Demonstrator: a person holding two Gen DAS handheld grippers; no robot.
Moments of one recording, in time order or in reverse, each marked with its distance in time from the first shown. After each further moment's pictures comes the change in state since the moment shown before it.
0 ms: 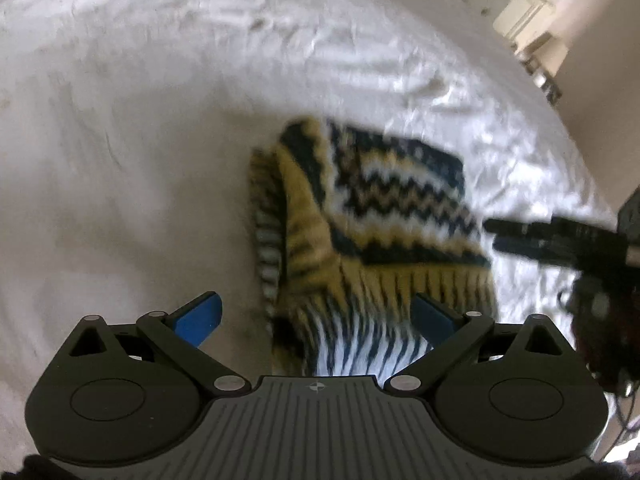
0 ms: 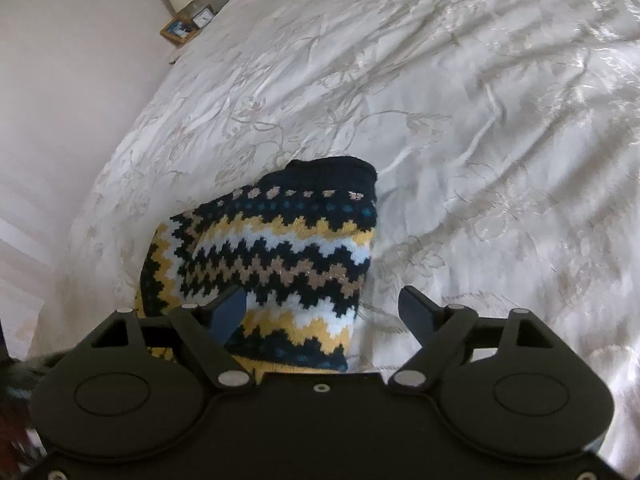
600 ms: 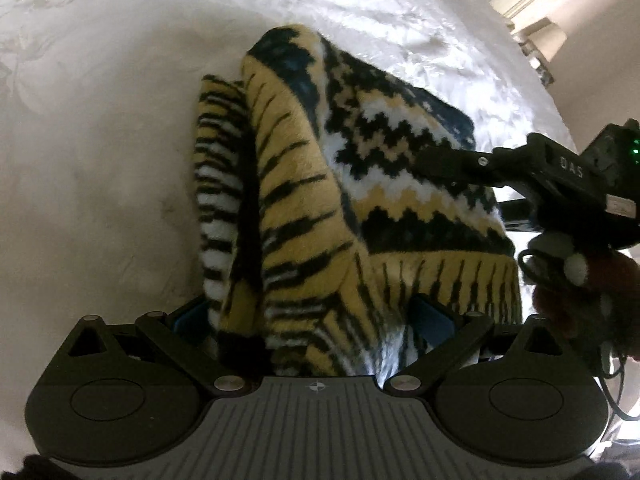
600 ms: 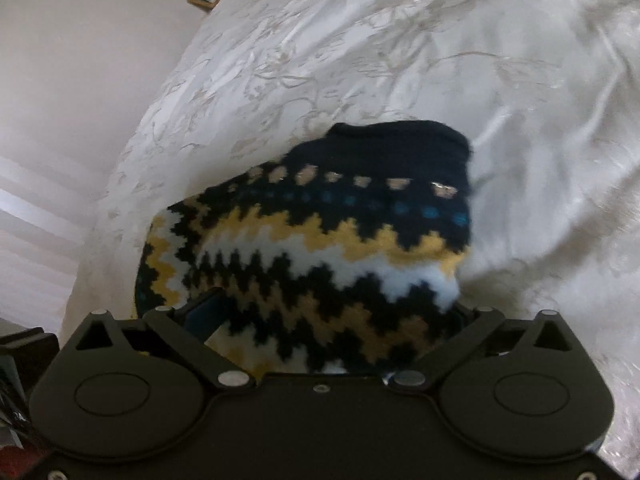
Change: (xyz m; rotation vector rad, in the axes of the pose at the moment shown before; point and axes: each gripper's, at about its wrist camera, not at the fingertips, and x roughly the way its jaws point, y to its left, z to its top) left arm 0.066 -0.002 0.002 -0.038 0.075 -0.109; right arm 0.094 0.007 0.024 -0.006 0.124 0.177
